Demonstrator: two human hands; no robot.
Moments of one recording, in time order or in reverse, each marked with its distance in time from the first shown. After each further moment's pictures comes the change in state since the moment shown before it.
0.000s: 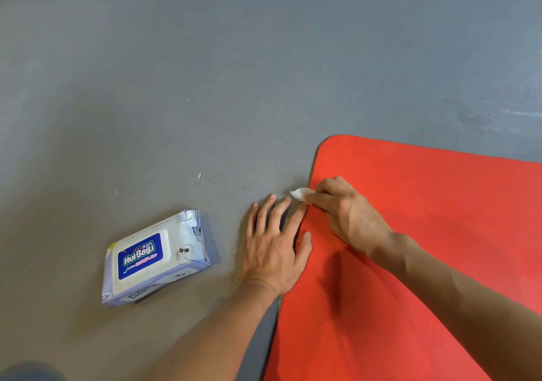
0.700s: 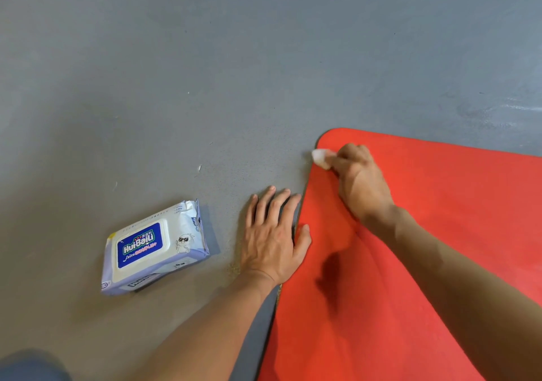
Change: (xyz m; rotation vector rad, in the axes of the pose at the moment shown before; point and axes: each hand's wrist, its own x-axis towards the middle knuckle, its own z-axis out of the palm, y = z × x) left_hand 0.000 0.000 0.001 -0.017 0.053 -0.007; right_hand 0.020 0.021 -0.009 -0.133 0.197 0.240
